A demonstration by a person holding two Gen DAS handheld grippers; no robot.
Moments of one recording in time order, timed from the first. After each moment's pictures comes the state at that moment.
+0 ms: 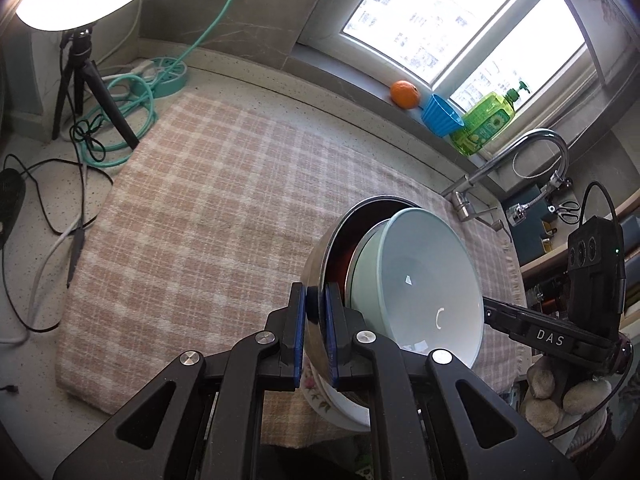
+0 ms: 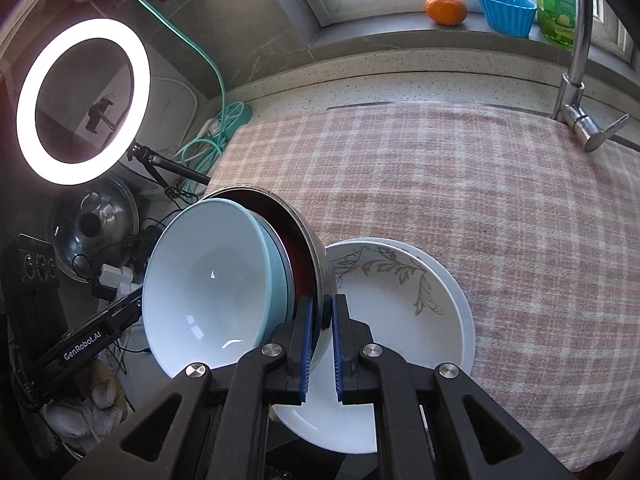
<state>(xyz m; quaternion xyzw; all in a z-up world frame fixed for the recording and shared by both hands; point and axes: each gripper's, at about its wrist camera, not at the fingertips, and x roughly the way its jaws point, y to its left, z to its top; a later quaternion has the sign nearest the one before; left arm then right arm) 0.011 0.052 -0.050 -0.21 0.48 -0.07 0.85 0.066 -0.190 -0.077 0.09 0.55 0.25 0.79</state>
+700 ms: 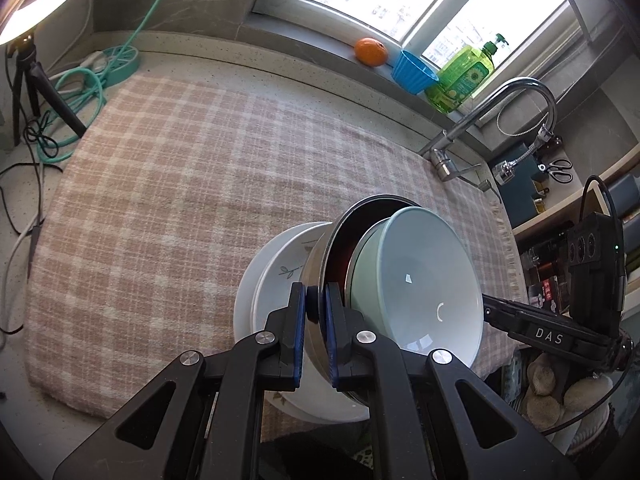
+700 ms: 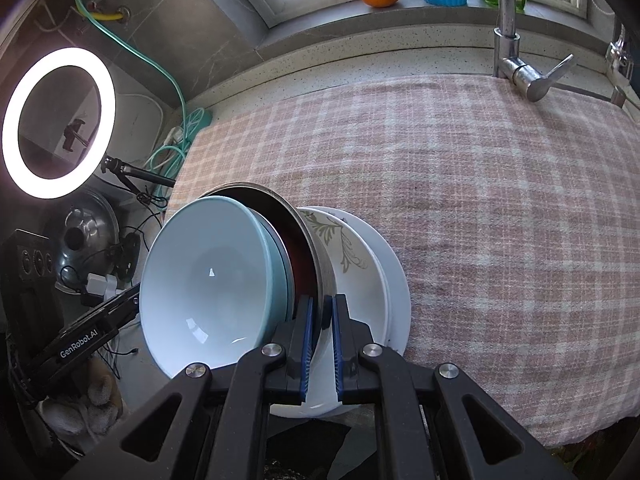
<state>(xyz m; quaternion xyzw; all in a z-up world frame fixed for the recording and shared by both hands) 0.020 0.002 -0.063 -0.18 0.52 -0.11 0.83 0.049 -0.249 -0.098 0.12 0.57 0.21 0.79</state>
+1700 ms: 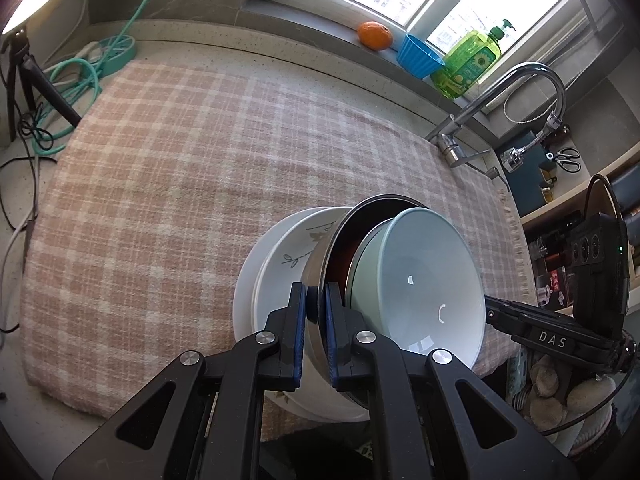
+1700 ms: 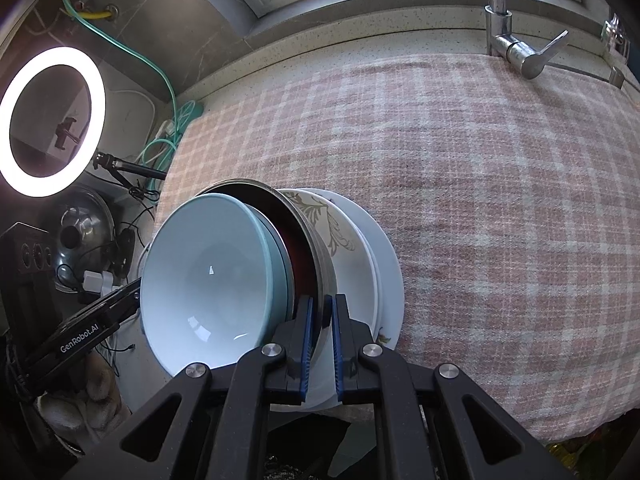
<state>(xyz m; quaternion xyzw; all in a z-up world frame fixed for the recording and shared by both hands) 0.024 -0.002 -0.075 -0.17 0.54 -0.11 0.82 0.046 -0.251 -0.114 0.12 0.58 0.20 0.78</state>
